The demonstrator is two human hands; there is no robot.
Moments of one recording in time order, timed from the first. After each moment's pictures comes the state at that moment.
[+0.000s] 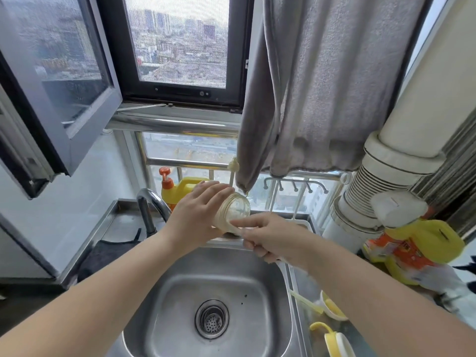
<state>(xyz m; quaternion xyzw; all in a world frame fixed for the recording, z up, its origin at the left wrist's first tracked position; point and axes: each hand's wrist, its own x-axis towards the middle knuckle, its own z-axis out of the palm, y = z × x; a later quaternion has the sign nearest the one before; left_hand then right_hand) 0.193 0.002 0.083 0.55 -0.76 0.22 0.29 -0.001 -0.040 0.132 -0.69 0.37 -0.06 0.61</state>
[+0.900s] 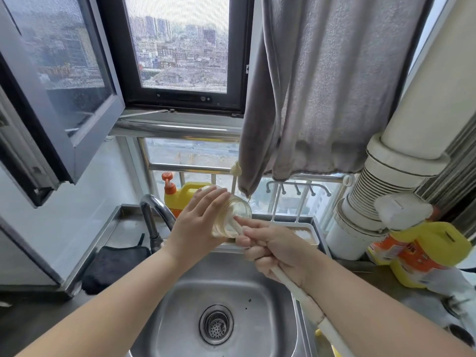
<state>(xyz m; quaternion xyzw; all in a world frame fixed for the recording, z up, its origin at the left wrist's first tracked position) 0.188 0.009 0.072 0.55 -0.72 0.20 0.37 0.002 -0.028 0.134 -0.41 0.27 -0.10 0.87</state>
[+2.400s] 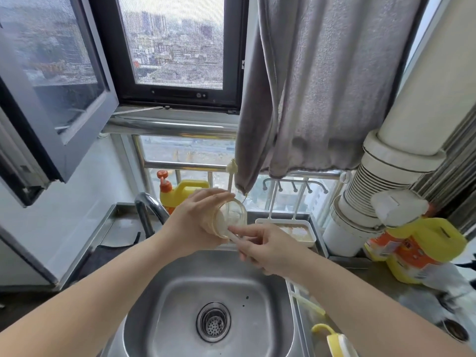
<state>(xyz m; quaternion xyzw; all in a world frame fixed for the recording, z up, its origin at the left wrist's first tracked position) 0.190 0.016 0.093 0.58 -0.72 -0.02 0.38 -0.008 -0.024 0.123 -0.75 0.35 -0.11 0.55</state>
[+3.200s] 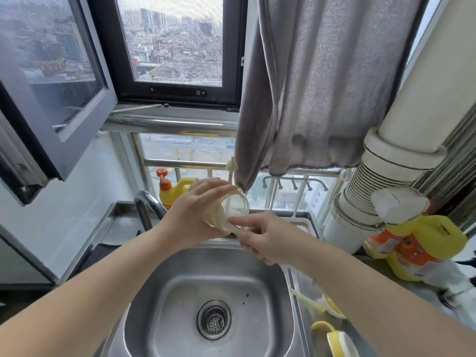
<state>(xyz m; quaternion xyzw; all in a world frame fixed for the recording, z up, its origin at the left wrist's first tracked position) 0.190 0.008 0.100 0.54 -0.75 0.04 0.39 -0.005 -0.029 0.139 -0.79 0.34 -0.07 0.51</state>
